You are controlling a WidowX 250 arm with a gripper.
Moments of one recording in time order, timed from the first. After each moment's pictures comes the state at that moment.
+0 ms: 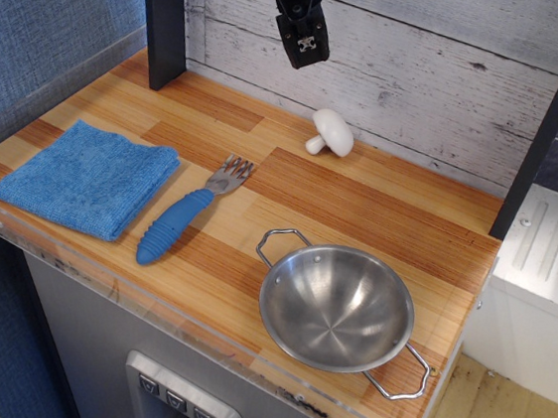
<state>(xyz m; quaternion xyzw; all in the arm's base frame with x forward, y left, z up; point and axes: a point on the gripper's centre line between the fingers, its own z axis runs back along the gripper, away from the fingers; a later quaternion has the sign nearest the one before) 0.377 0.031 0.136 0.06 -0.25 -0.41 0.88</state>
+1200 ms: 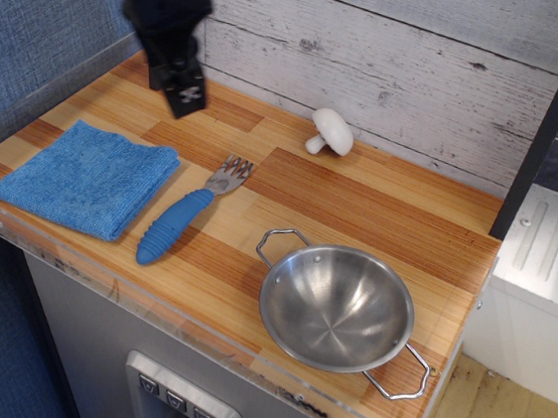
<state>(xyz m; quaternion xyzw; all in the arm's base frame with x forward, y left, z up) 0.307 0.104 0.103 0.08 -0.18 -0.27 0.94</state>
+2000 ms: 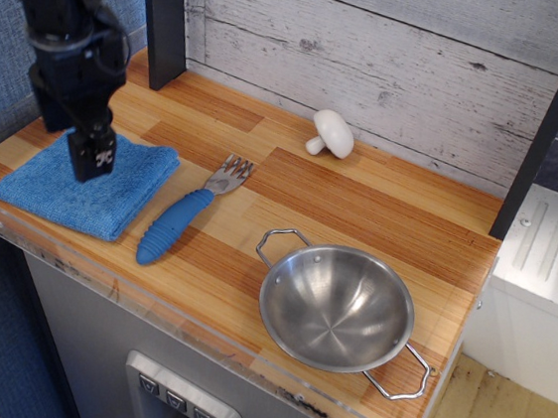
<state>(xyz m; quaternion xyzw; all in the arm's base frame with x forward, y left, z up) 0.259 0.148 0.052 0.10 -0.06 -0.20 0.97</state>
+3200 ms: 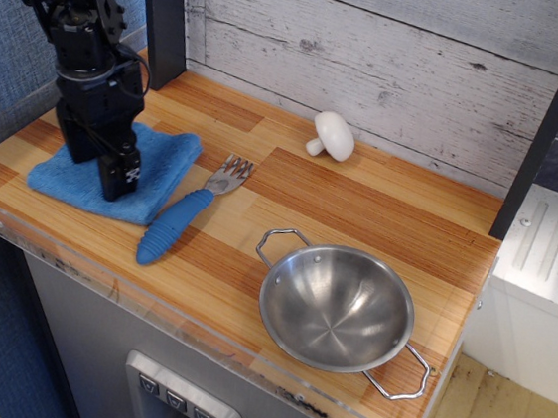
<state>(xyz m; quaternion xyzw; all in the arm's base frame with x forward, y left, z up) 0.287 0.145 0.010 0.04 -0.06 -0.16 0.98</state>
